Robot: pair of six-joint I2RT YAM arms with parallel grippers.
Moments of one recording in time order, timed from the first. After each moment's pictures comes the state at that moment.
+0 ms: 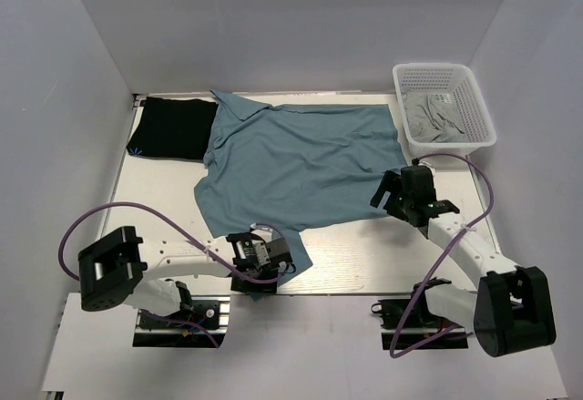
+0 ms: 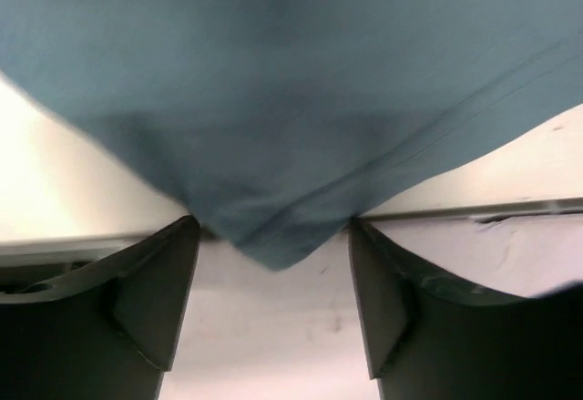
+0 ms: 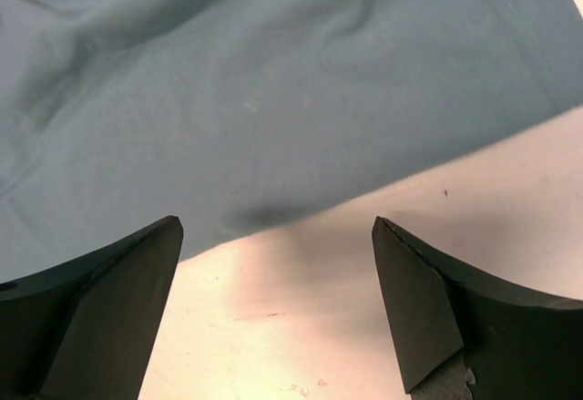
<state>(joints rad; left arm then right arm) -1.23 1.35 0.68 -0.79 -0.15 -1.13 0.24 1.13 0.58 -0.29 0.08 0.57</state>
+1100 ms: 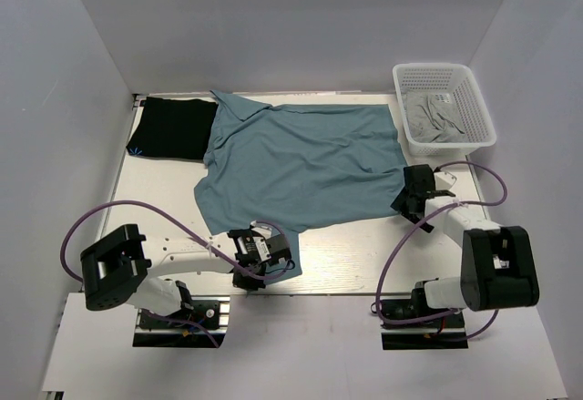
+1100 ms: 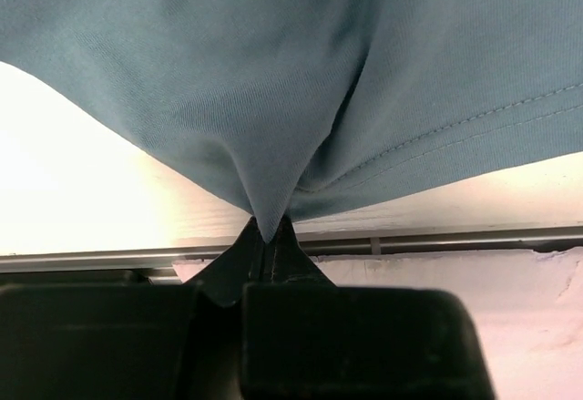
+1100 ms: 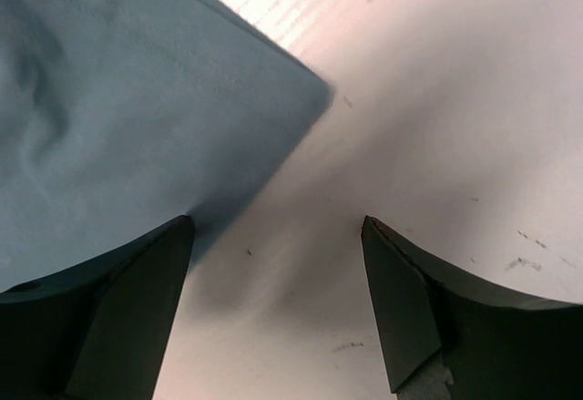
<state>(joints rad) -1.20 1.38 0.70 -0.84 -0.19 -1.01 0.13 1.34 0.60 -0.36 0.39 0.70</state>
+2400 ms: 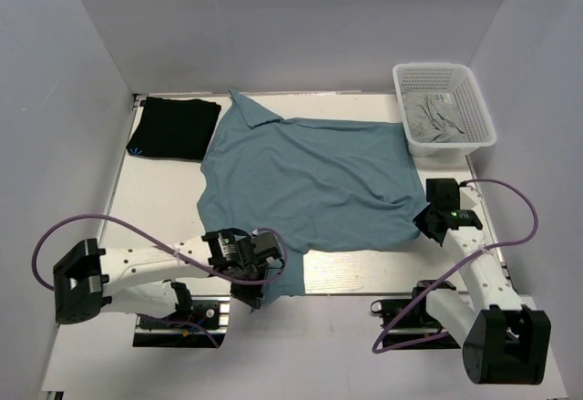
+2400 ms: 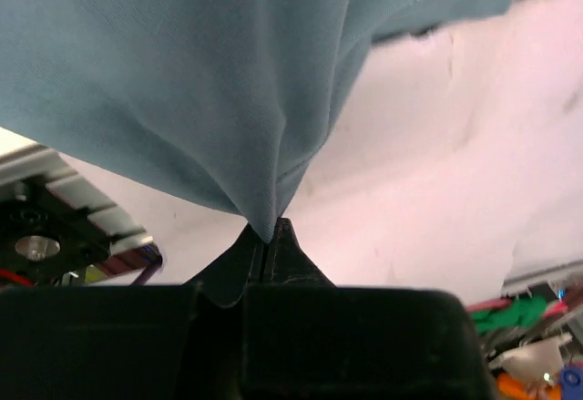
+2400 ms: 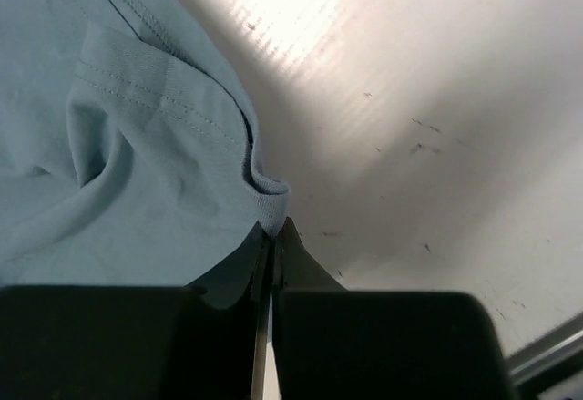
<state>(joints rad) -1.22 1.19 0.71 -0.88 0.12 -0.99 0.04 0.96 0.57 -0.64 0.31 0.78</state>
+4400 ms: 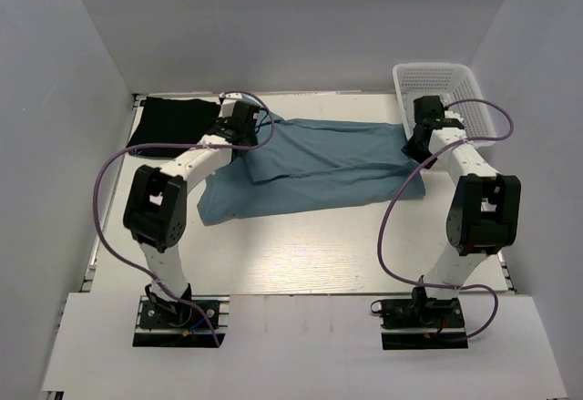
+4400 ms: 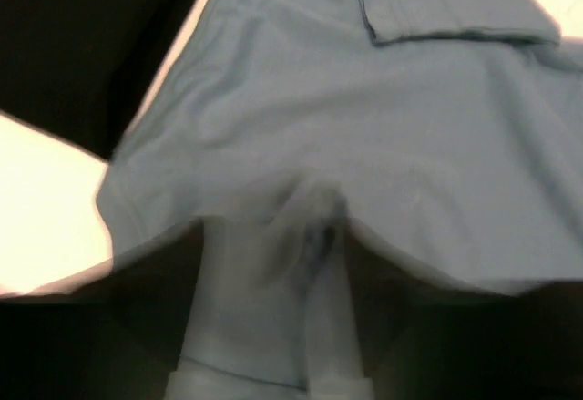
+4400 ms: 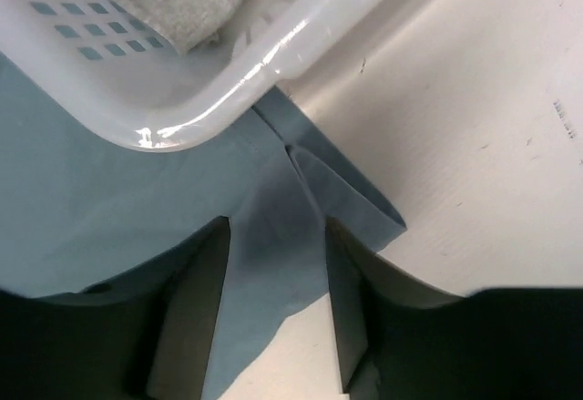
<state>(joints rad) -0.44 1.83 1.37 -0.33 -0.56 -0.48 0.05 1.74 1.34 -0.69 0.34 0.67</state>
